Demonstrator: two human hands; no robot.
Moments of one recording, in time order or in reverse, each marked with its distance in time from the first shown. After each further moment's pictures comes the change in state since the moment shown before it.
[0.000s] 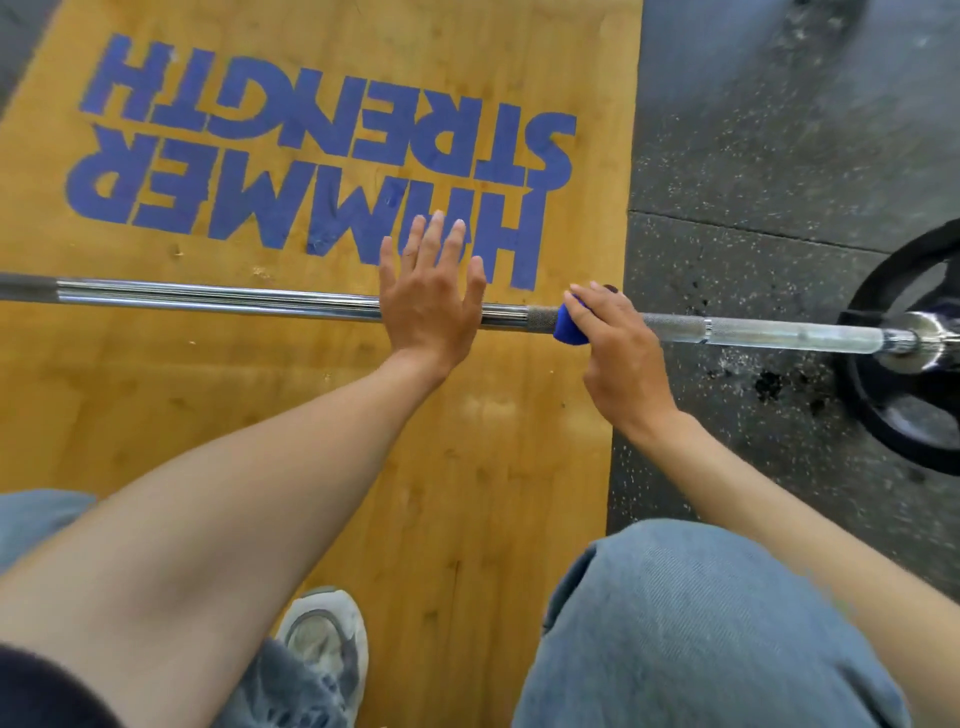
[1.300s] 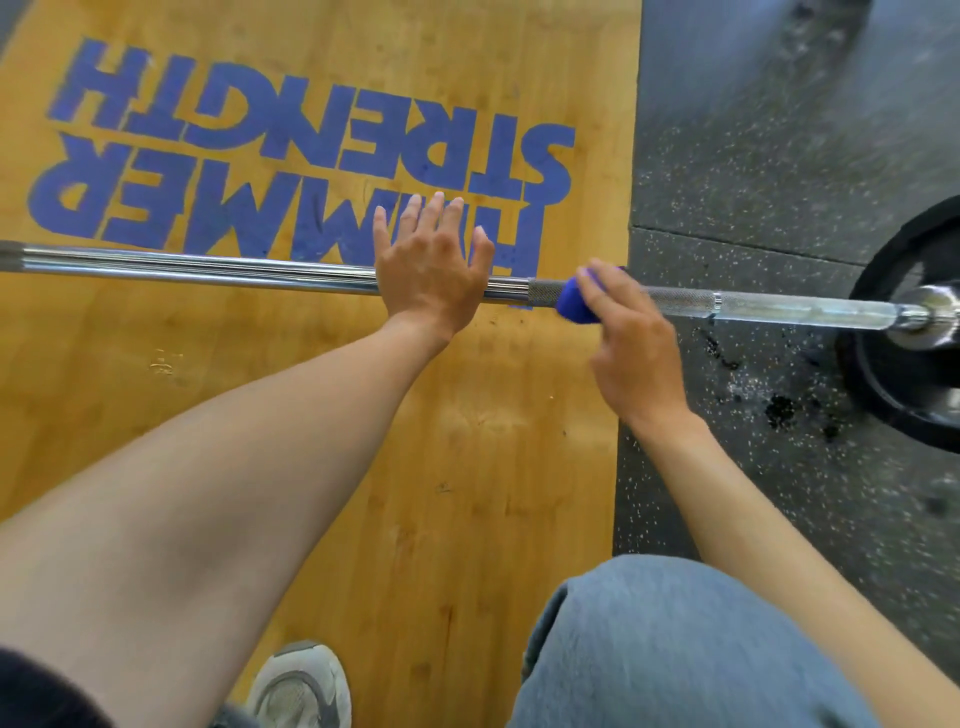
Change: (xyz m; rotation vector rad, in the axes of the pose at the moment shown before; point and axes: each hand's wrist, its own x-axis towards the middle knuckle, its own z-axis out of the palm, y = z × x) left_hand 0.061 0.005 0.024 -0.001 -0.057 -0.010; right_hand 0.036 0.012 0.005 0.034 0.085 0.107
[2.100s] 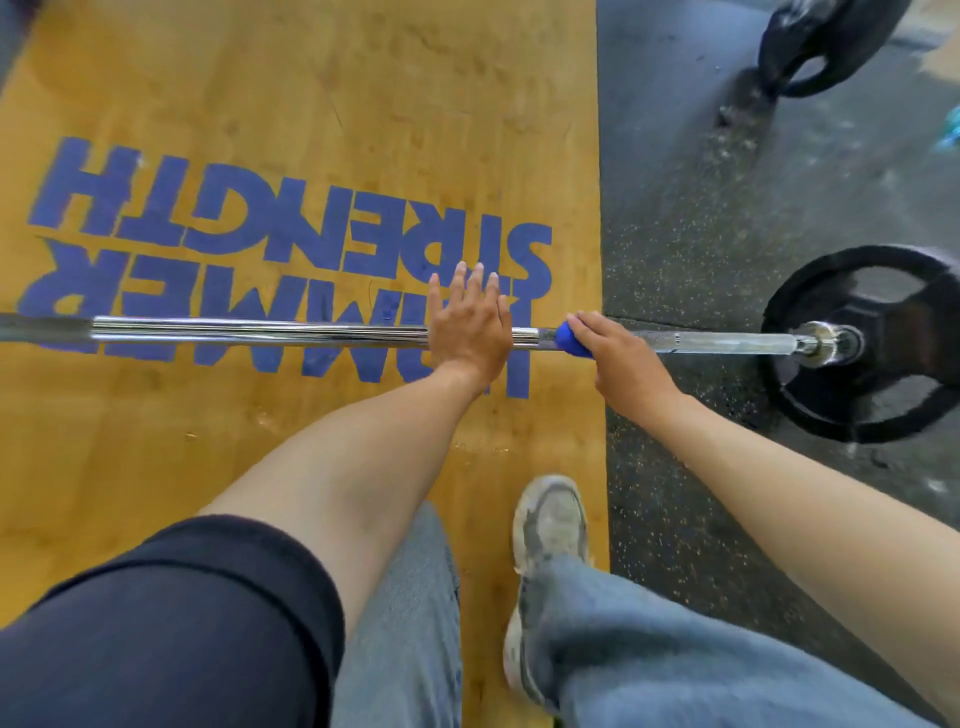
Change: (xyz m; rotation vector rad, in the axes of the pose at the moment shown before) left_hand 0.085 0.010 0.010 0.008 -0.298 0.138; right_hand 0.121 -0.006 -0.022 -0.269 -0.407 -0.009
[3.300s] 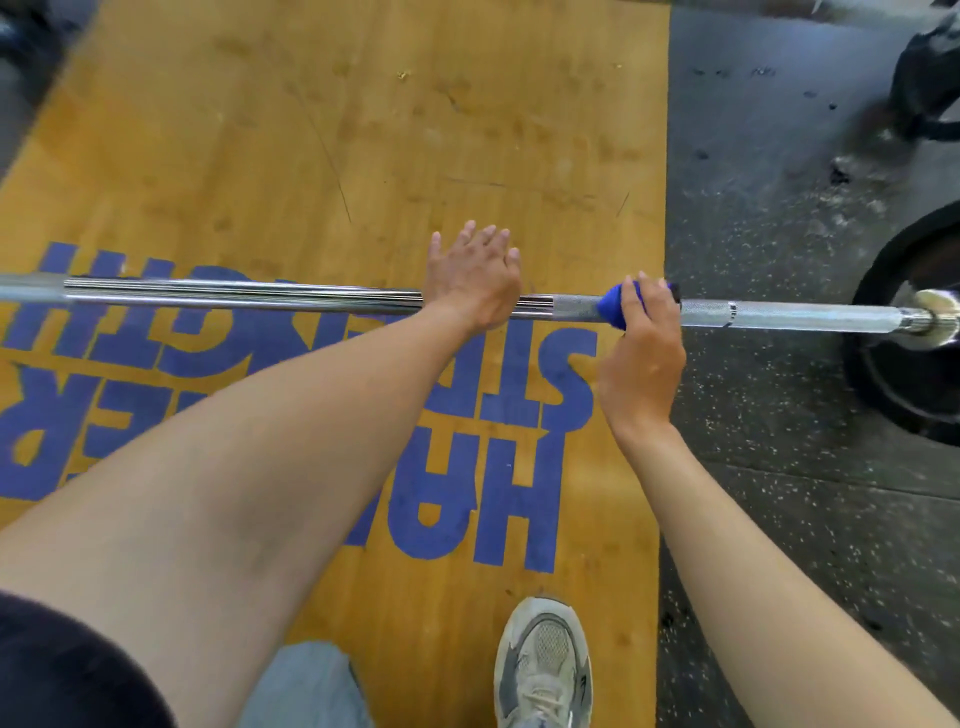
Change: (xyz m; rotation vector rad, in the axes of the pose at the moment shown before) left_hand 0.272 -0.023 -0.022 -0.027 -0.266 -0.058; right_hand 0.234 0.031 0.004 0.304 0.549 0.308
